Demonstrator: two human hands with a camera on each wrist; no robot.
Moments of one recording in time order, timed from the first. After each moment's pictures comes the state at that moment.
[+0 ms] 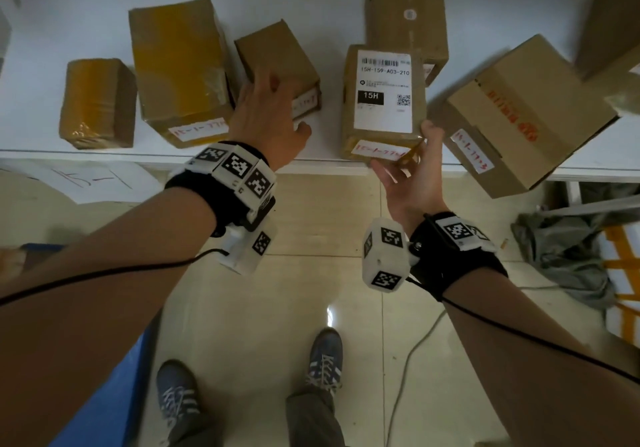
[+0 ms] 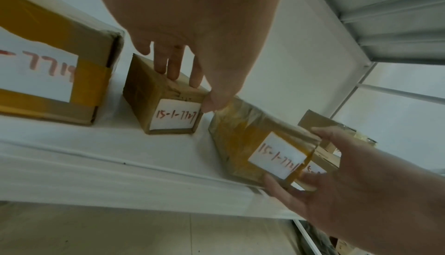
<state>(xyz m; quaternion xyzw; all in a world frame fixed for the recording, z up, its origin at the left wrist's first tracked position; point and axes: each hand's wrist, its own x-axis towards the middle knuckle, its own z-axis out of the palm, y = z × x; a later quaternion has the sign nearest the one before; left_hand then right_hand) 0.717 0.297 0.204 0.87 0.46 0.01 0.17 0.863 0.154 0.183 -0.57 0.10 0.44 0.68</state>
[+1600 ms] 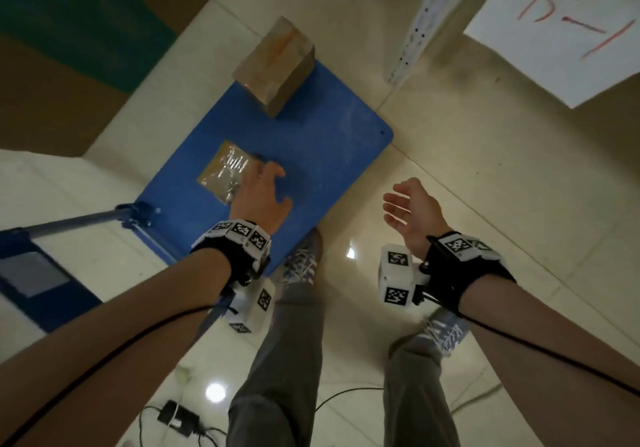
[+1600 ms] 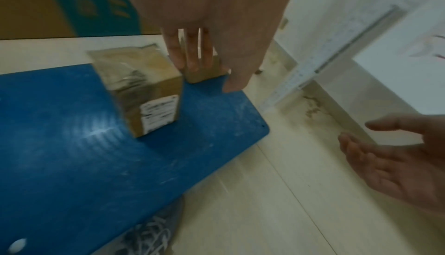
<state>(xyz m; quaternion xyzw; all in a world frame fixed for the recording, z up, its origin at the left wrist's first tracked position) 0.079 0.135 0.001 0.52 0.77 -0.02 0.36 0.327 0.164 0.013 -0.73 -0.03 0.65 0.23</state>
